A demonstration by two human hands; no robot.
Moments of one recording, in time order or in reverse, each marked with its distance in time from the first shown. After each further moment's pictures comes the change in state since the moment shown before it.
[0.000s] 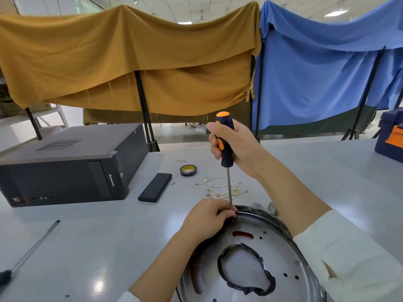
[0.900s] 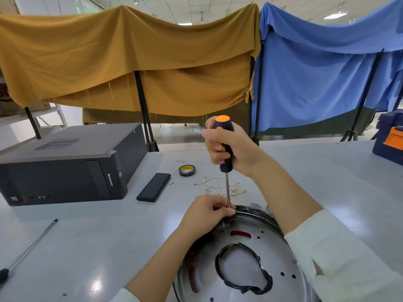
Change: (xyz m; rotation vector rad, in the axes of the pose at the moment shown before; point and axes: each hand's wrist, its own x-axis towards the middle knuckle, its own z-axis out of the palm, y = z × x) left_hand 0.003 0.000 0.000 -0.257 0.031 -0.040; right_hand -0.004 -0.003 0.004 0.146 -0.147 0.009
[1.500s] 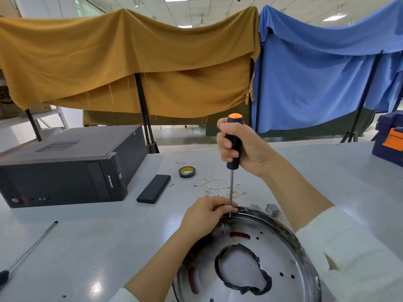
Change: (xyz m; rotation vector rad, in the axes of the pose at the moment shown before) left_hand -0.002 0.005 0.000 0.024 -0.005 -0.024; right_hand -0.006 -0.007 -0.020 0.013 0.020 0.029
